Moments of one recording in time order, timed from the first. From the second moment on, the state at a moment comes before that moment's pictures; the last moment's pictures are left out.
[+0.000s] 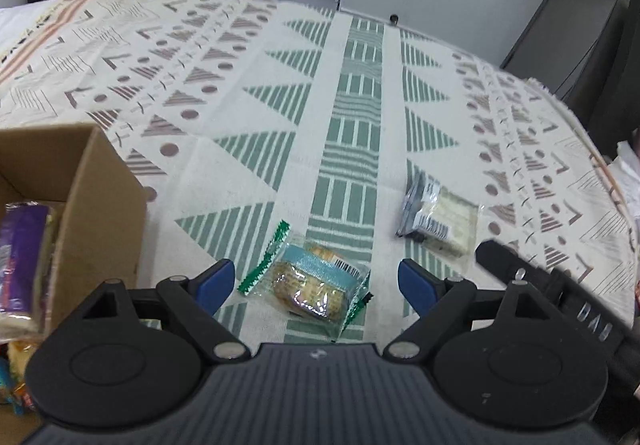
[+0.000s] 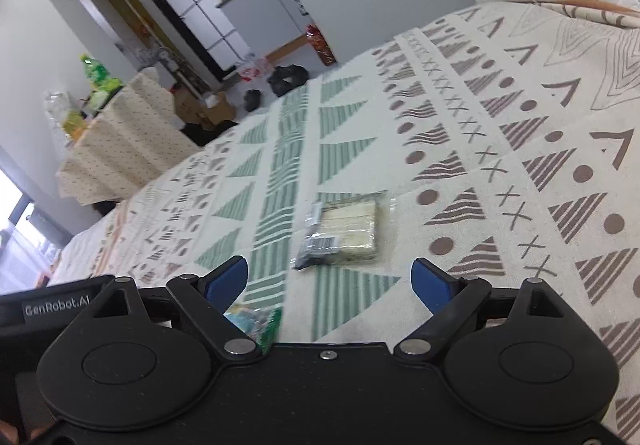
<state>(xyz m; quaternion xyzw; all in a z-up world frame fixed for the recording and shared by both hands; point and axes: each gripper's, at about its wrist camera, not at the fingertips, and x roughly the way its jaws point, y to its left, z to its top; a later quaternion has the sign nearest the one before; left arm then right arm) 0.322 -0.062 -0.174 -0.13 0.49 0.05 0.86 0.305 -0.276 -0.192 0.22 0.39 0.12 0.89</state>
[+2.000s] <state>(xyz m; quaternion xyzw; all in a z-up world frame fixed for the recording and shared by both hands) 0.277 -0.033 -0.129 -0.17 0.40 0.06 0.90 0.299 -0.225 -0.168 0.11 0.37 0.12 0.91</state>
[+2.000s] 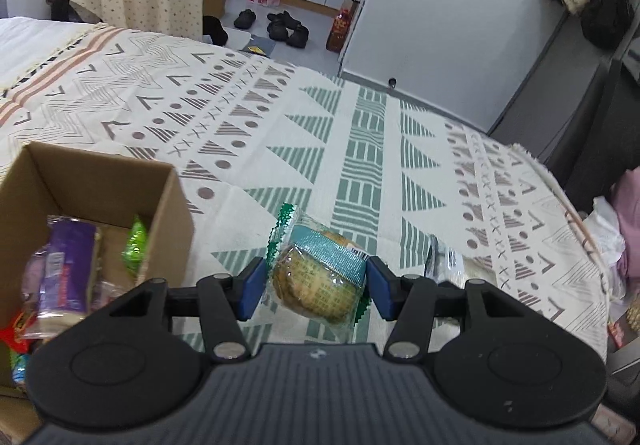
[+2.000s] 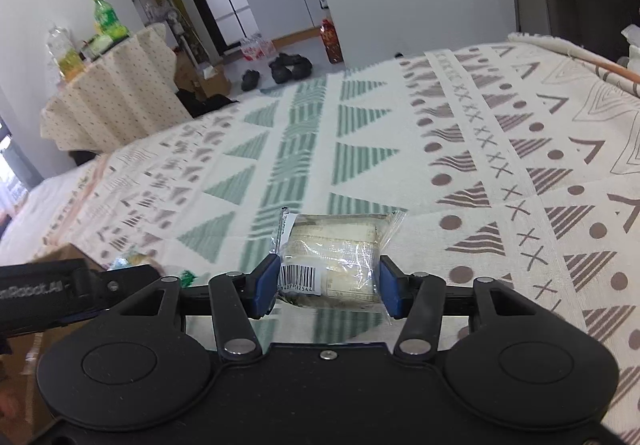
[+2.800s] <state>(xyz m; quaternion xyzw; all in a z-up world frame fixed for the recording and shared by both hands) 0.227 0.075 -0.077 -0.26 0.34 0.09 0.90 0.240 -0.142 -0.097 0.09 0.34 0.18 0.92</state>
